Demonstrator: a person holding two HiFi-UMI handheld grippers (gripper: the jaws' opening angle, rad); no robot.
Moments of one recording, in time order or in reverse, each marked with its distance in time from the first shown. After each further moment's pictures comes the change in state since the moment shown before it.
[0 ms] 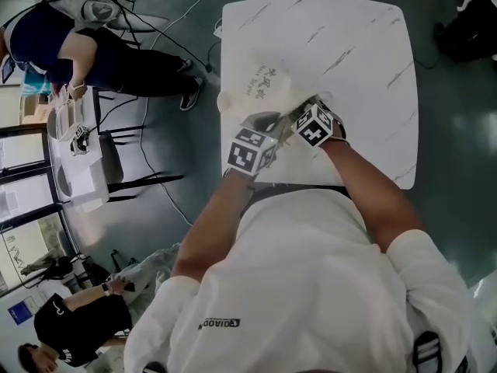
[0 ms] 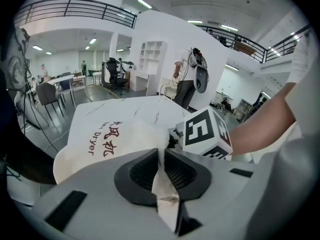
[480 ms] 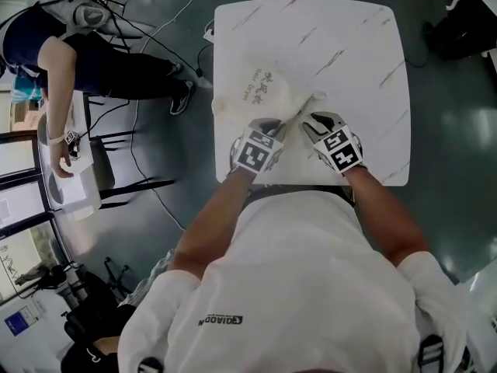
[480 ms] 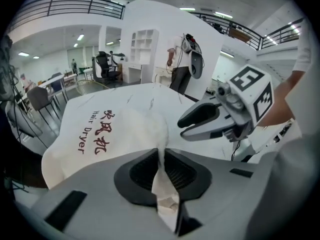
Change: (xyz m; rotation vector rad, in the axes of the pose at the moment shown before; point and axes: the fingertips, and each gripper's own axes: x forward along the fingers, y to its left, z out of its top) left arm 0.030 -0.007 -0.039 0.091 0.116 -0.024; right arm -0.094 0.006 -0.018 0.183 -0.120 -0.021
